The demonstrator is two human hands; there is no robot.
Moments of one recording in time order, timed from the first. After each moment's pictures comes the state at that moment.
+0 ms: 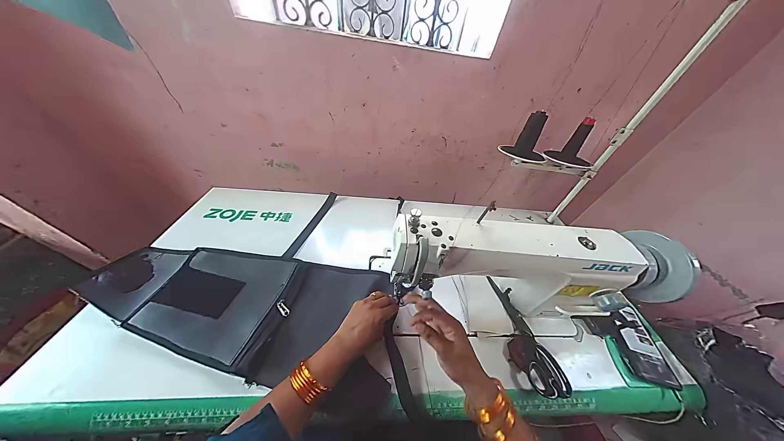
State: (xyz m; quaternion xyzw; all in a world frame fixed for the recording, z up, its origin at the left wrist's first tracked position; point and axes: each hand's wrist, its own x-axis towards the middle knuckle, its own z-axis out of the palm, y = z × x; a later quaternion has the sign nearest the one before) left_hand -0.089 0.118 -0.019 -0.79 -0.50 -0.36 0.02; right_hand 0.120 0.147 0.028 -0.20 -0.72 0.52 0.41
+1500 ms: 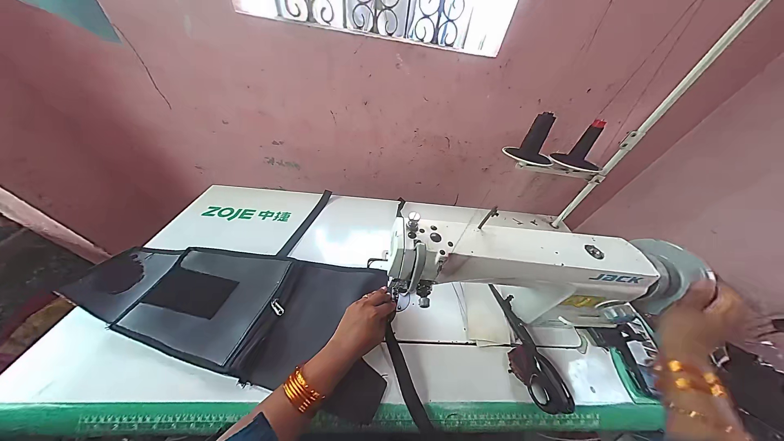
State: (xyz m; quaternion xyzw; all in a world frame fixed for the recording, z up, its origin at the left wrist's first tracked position) left_hand -0.082 0.120 -0.014 -0.73 -0.58 -0.36 -0.03; right_hand 0.389 0.286 0.137 -0.68 -0.58 -0.07 0.45
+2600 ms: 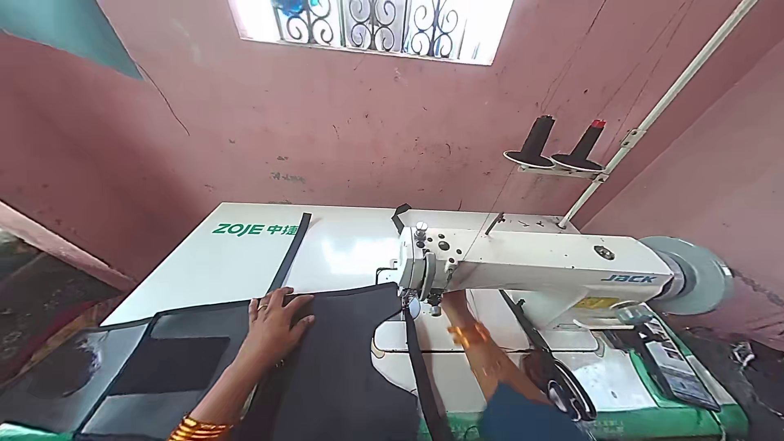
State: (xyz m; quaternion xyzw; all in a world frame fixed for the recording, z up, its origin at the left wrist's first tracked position) left_hand -0.233 0.050 0.010 -0.57 -0.78 -0.23 -0.07; right_hand 0.075 0.215 0.057 -0.53 -0.73 0.30 0.31
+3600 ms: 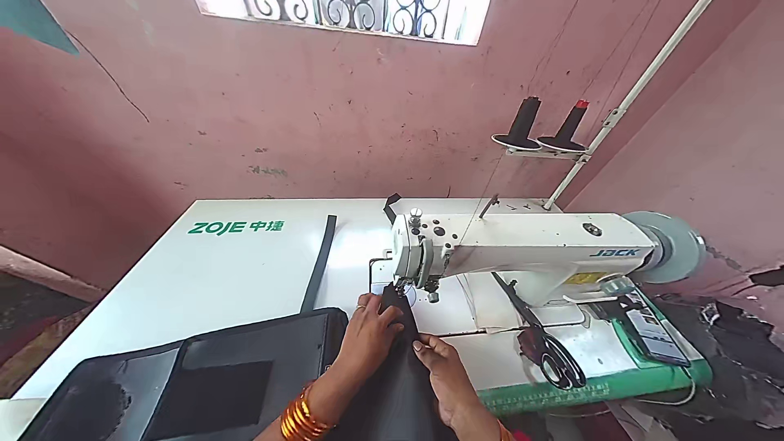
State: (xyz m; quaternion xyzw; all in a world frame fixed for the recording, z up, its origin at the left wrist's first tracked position) left_hand -0.080 0.093 0.004 -0.69 -0.63 -0.34 -0.10; right_hand 0.091 0.092 0.029 -0.52 -0.41 0.66 0.35
